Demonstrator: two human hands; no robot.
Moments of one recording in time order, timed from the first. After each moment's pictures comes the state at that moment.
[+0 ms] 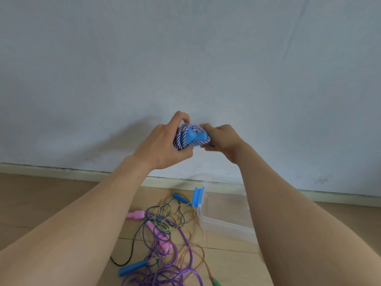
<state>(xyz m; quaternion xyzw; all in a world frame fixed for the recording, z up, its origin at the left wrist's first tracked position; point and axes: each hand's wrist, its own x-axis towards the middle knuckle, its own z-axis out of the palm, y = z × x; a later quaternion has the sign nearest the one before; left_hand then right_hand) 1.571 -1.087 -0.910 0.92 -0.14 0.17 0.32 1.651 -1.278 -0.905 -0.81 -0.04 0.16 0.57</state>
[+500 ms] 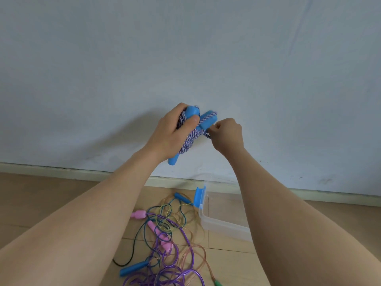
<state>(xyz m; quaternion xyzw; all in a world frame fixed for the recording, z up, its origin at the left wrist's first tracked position) 1.586 -1.103 -0.898 0.82 -0.09 0.17 0.53 1.661 -1.270 -0.914 -0.92 -0.04 -0.04 0.39</state>
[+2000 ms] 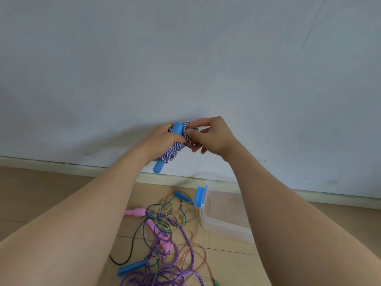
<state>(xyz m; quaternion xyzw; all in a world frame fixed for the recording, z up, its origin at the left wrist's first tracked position) 1.605 -1.071 -0.935 0.82 0.08 -0.03 0.57 1.647 -1.251 -0.914 -0.82 -0.17 0.12 0.53</state>
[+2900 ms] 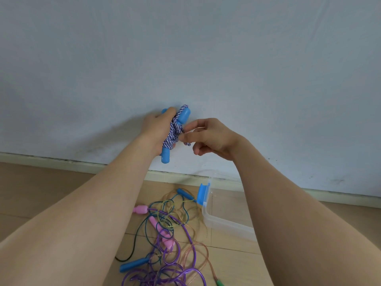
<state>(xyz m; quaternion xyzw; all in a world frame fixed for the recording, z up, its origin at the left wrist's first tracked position) 1.622 -1.072 -0.930 0.65 0.24 0.04 0.71 1.647 -1.250 -0.909 -0.76 -0.16 0.29 0.56</state>
